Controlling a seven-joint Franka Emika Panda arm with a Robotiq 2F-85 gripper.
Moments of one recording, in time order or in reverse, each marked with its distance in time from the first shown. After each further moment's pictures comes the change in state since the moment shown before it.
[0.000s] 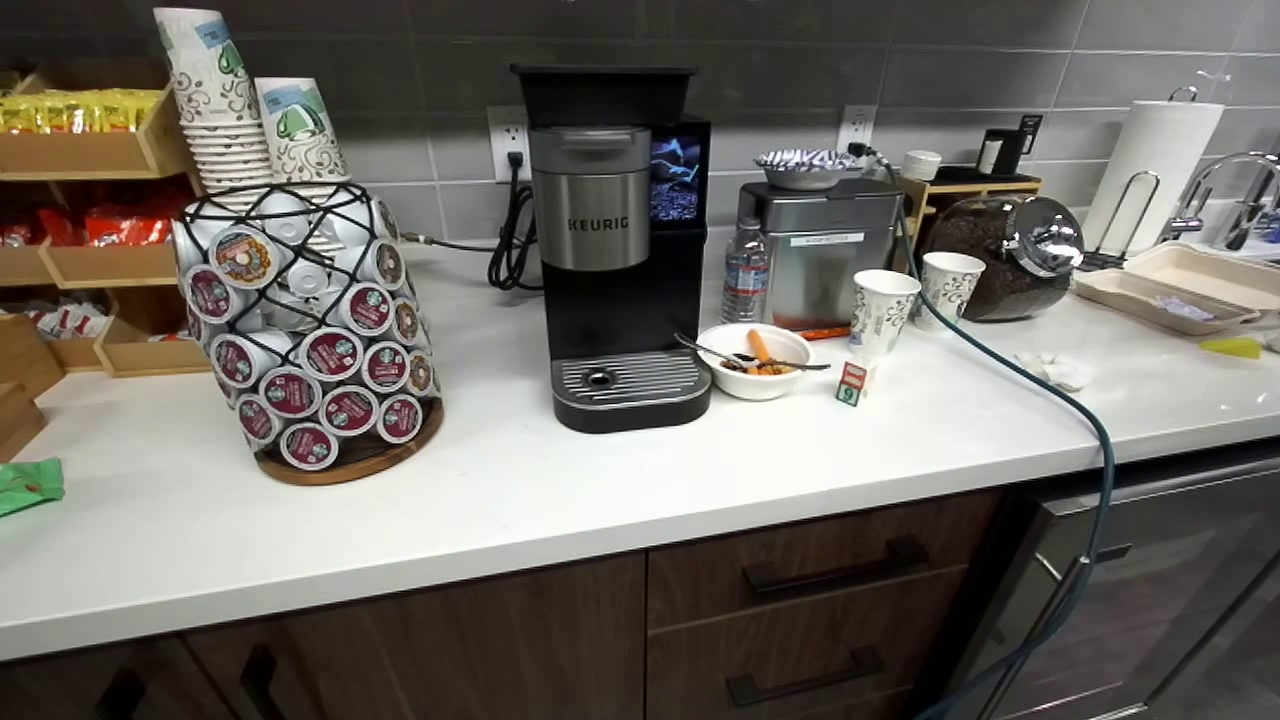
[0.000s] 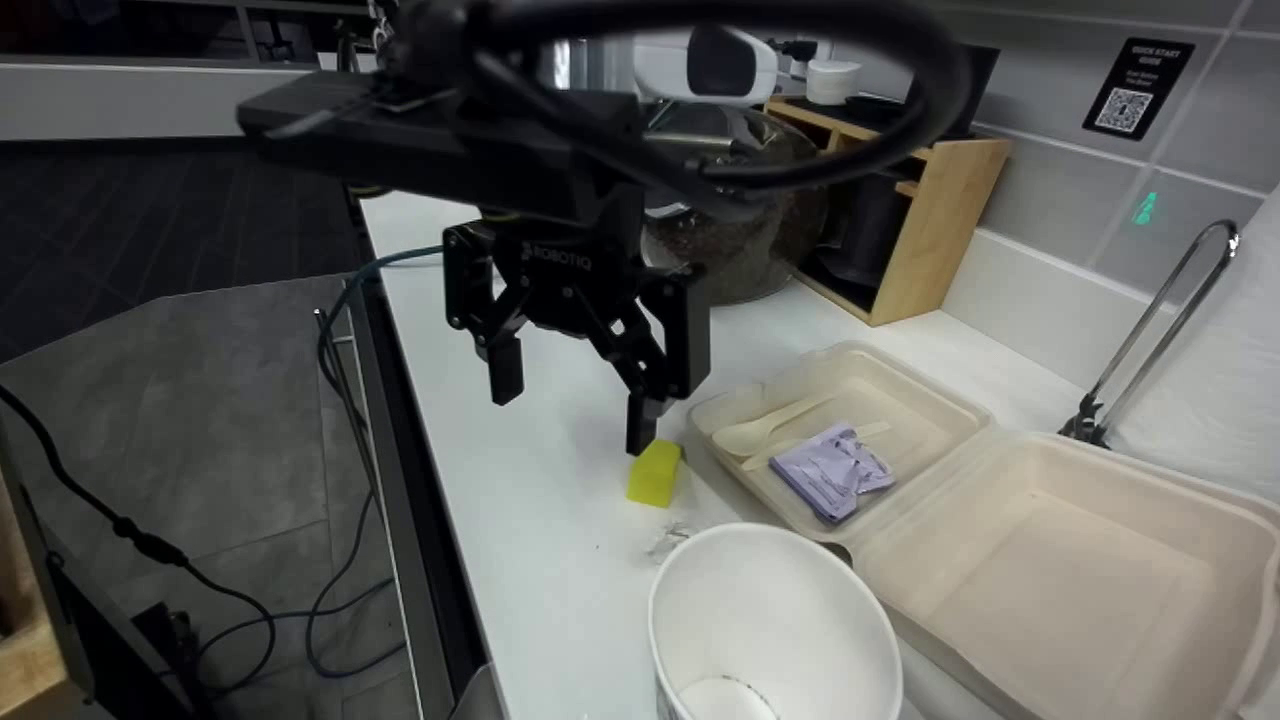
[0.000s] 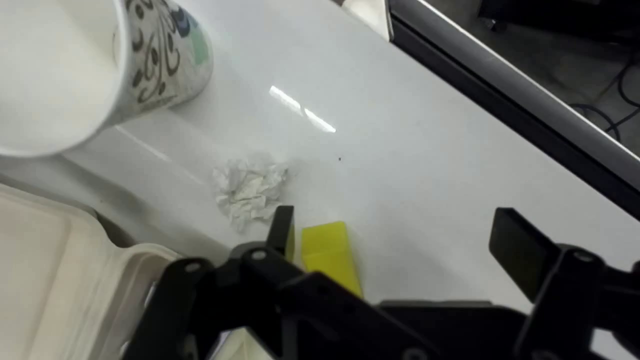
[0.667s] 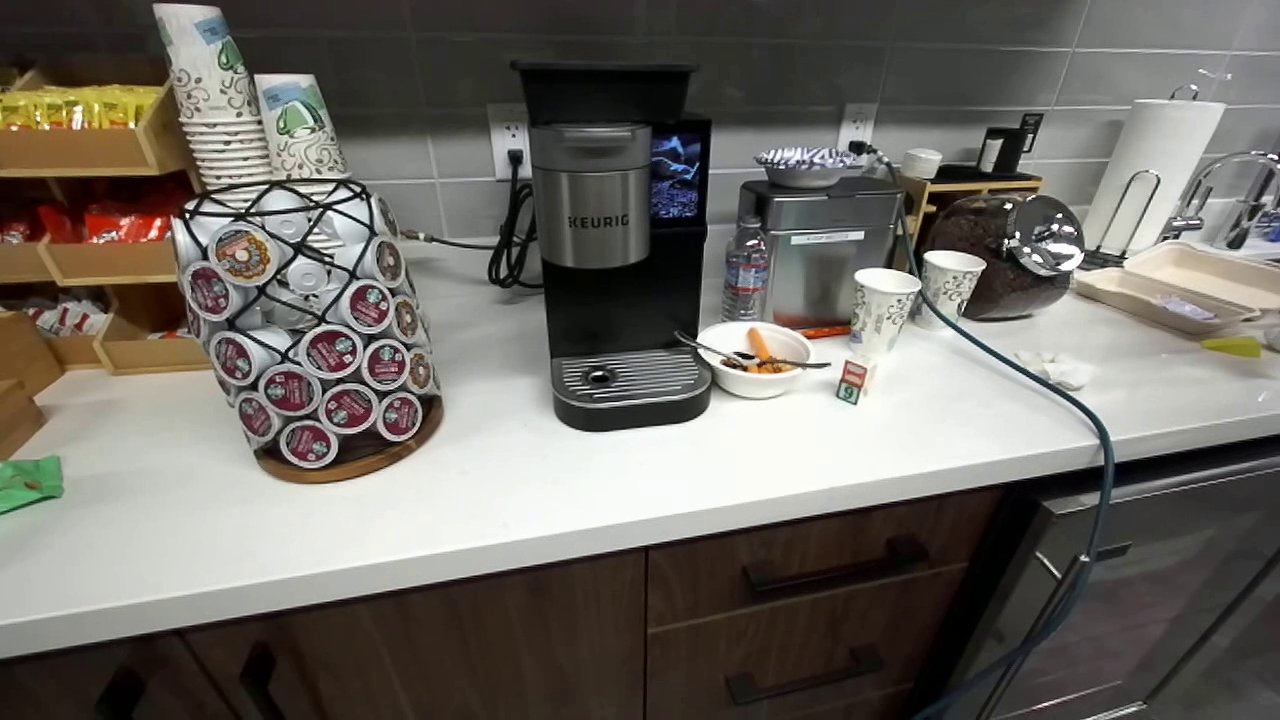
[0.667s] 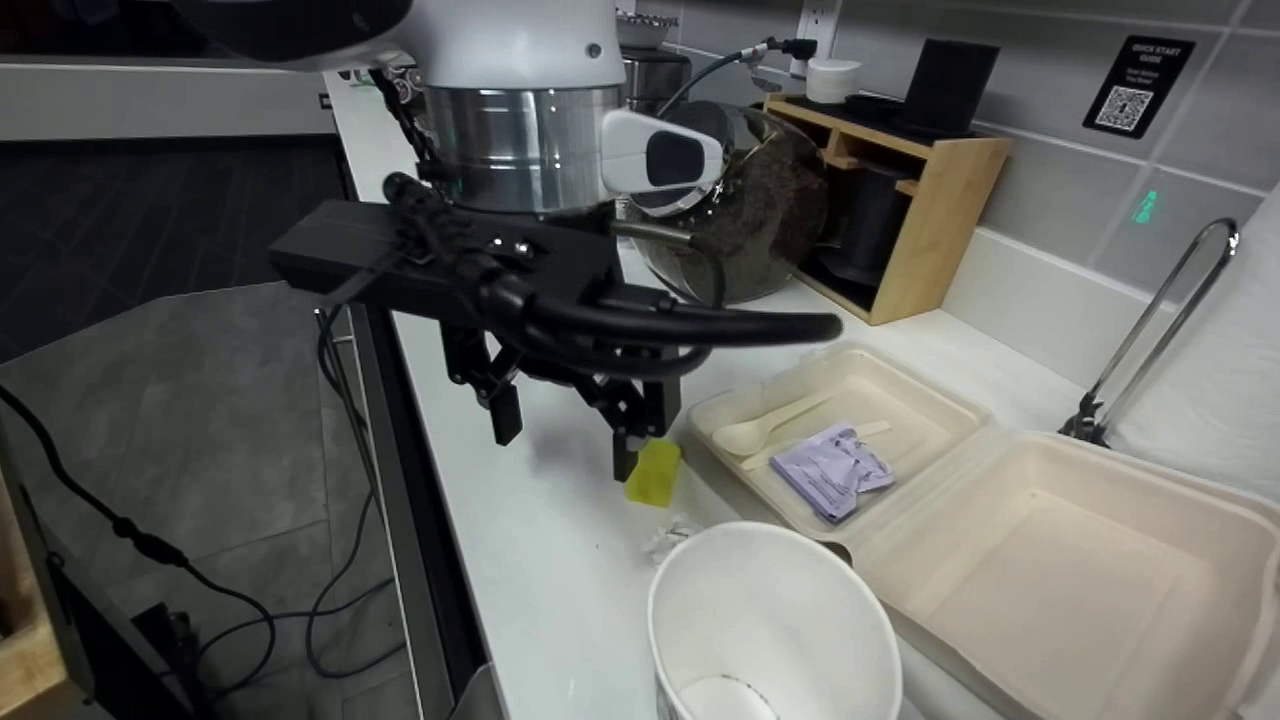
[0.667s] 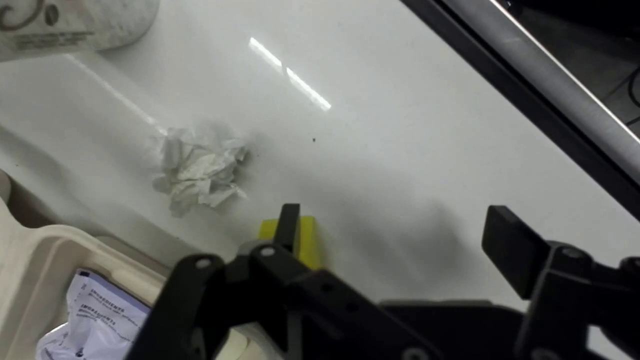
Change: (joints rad) arm -0.079 0.021 0.104 -0.087 0.048 0.148 -0.108
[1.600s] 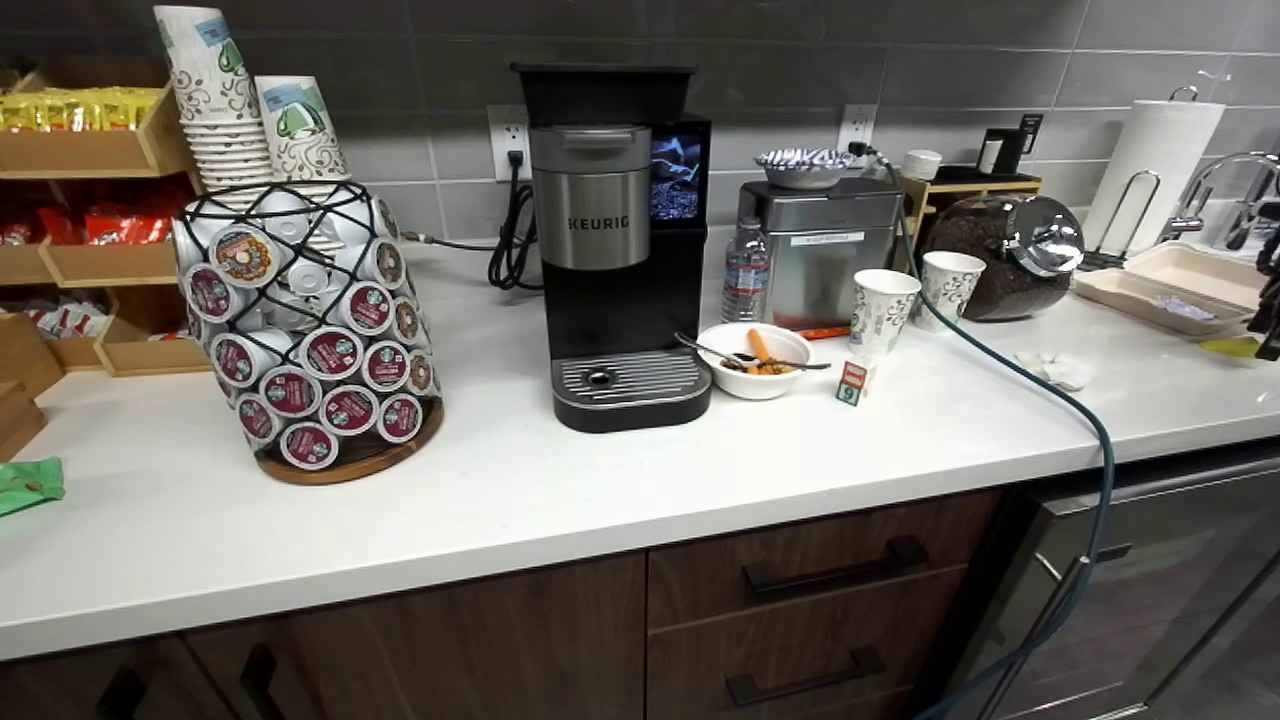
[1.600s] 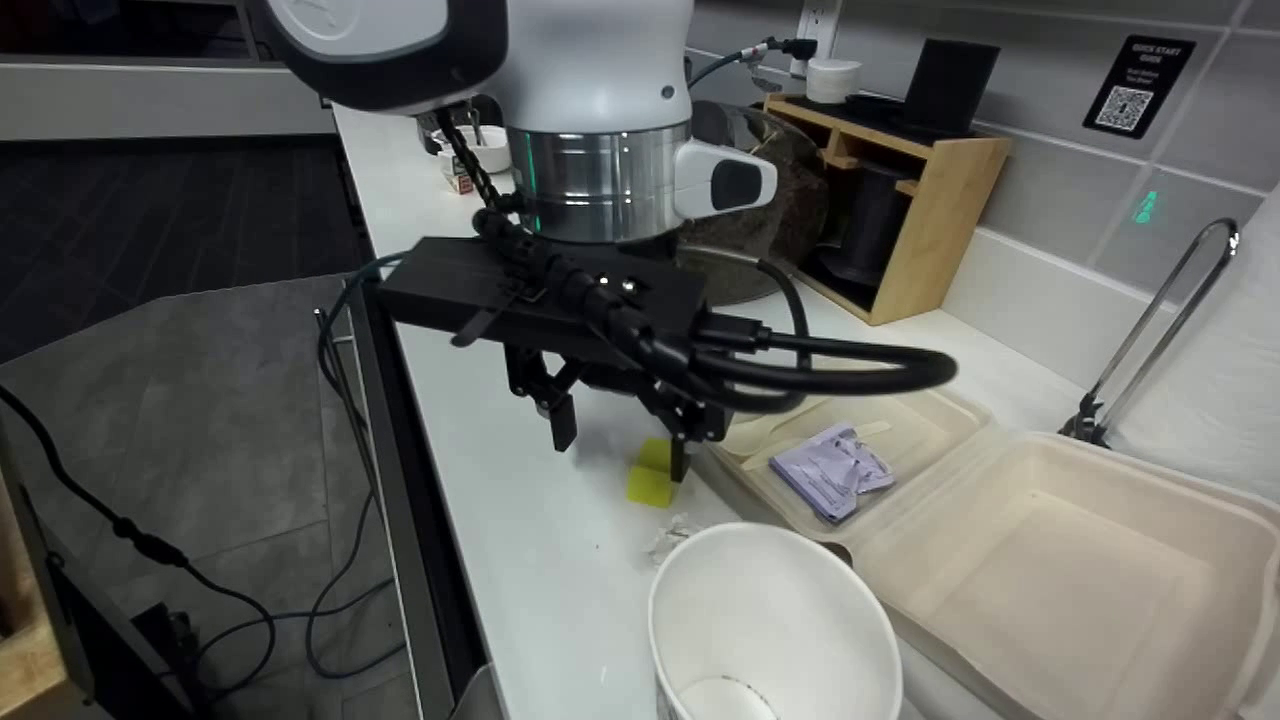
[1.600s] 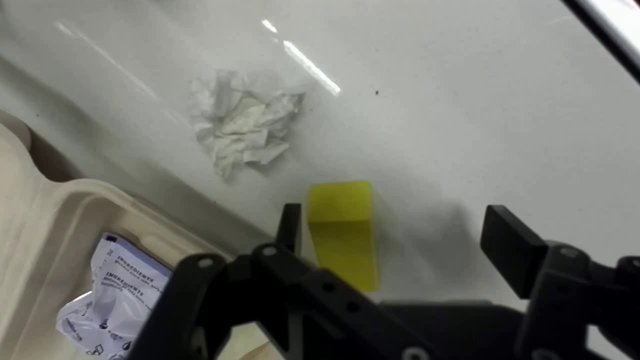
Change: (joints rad) arm -0.063 0.098 0.075 0.122 0.031 0.001 -0.035
